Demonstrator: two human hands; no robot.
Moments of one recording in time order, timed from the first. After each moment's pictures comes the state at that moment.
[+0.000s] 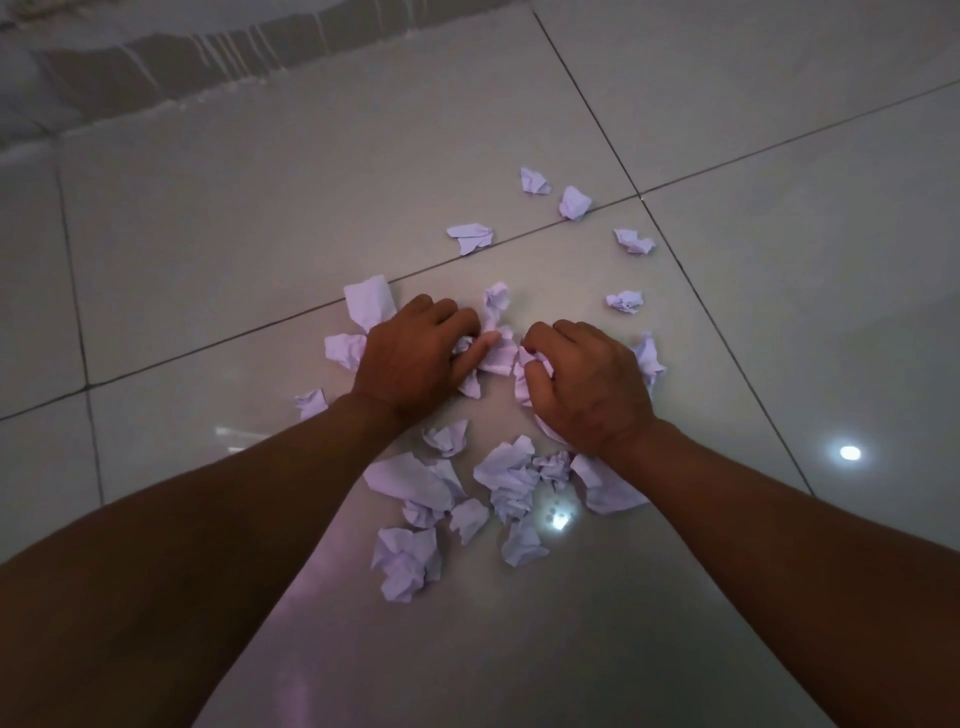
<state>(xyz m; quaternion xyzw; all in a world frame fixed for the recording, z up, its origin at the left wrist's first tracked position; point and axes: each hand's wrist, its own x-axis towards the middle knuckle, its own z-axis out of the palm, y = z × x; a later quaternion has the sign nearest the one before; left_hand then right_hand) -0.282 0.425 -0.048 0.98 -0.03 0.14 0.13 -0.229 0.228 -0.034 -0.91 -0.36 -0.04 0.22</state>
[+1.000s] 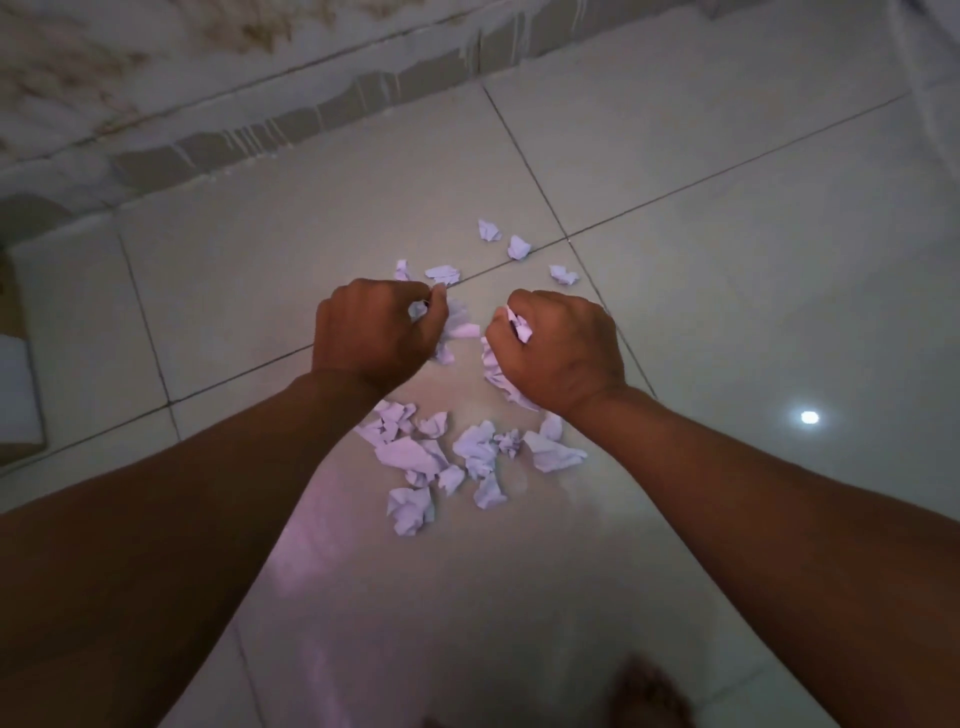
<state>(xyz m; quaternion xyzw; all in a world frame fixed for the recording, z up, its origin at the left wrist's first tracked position) -0.287 0.405 0.146 0.97 0.13 0.10 0.18 -0.235 0.226 0.133 -0.93 -0.26 -0.05 0.27</state>
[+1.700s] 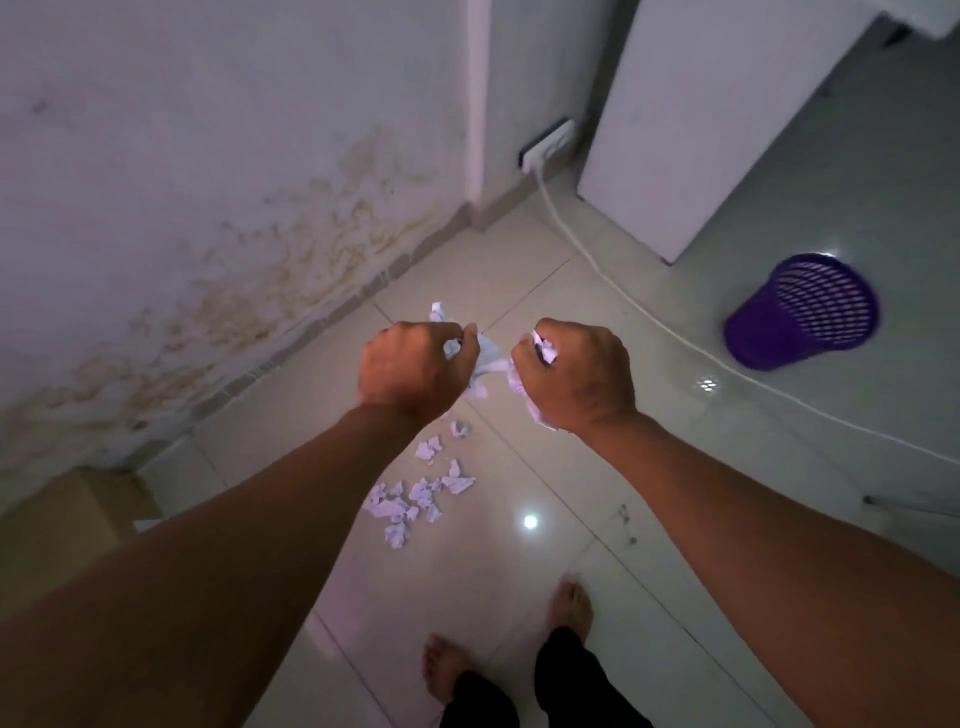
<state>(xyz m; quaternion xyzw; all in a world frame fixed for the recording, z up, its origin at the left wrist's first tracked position) -0.267 0.244 0.655 0.97 -0.02 0.03 0.22 -0.263 0.063 0.644 -0.95 -0.07 -0.11 0.28</state>
